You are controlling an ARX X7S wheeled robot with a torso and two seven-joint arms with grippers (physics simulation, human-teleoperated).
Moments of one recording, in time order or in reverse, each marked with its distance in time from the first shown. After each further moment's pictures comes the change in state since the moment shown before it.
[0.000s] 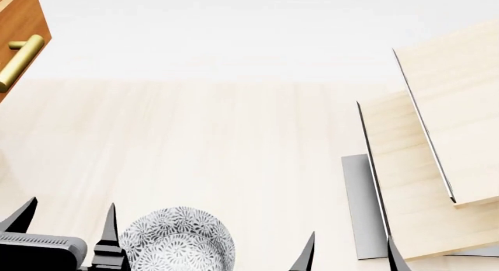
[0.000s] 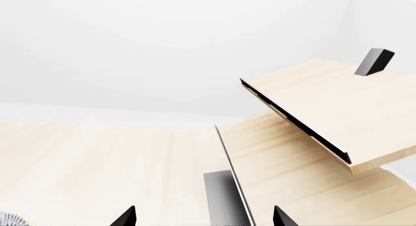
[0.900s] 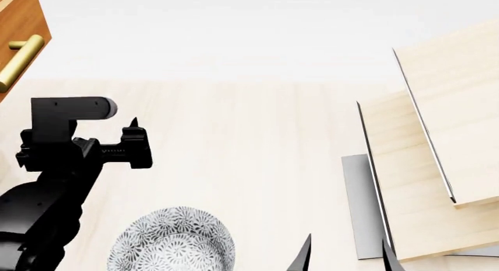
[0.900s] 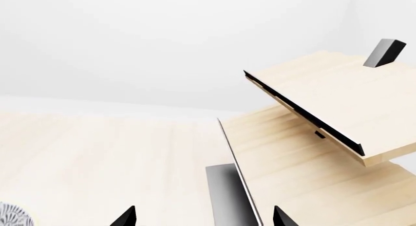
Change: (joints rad) left arm -0.730 0.147 -0.019 -1.021 -0.064 0.065 0.187; right arm 0.022 0.007 -0.026 0.044 0.011 -0.004 0.017
